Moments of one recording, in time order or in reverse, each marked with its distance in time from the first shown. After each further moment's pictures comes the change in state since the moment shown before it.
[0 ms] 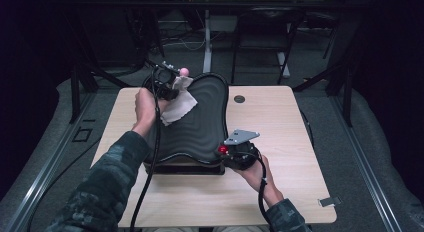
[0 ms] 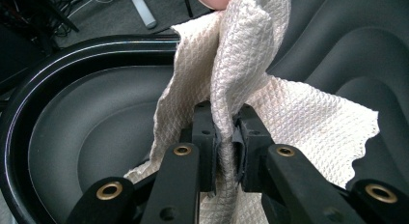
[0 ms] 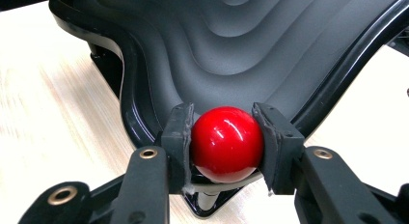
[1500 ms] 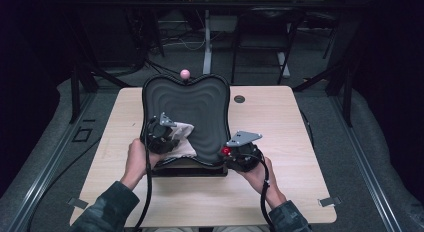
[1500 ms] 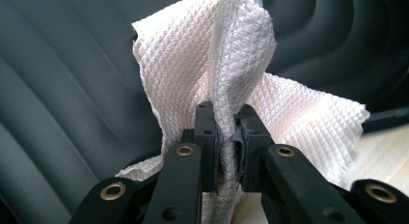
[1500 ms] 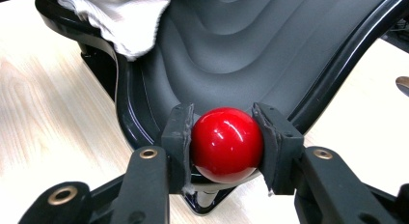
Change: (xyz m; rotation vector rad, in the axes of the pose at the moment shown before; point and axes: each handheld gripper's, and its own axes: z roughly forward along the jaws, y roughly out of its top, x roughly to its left) left arm -0.060 -0.115 -0.032 0.048 -0.198 0.058; right arm 0.001 -0.003 -0.008 0.025 -0.026 0.001
